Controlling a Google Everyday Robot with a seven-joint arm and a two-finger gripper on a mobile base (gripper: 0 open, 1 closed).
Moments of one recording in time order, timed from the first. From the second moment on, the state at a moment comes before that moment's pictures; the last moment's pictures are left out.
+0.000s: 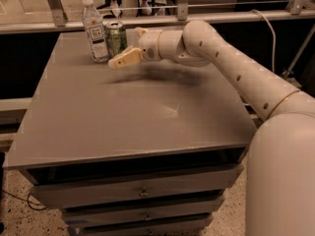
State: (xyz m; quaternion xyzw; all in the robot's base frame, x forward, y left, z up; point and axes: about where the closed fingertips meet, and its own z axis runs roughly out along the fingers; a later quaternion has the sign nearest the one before) arm 0.767 0.107 0.874 -0.46 0.62 0.34 0.54
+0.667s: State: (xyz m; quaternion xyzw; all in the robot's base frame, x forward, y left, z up) arm 0.712 0.005 0.917 -0.46 0.61 0.29 0.57
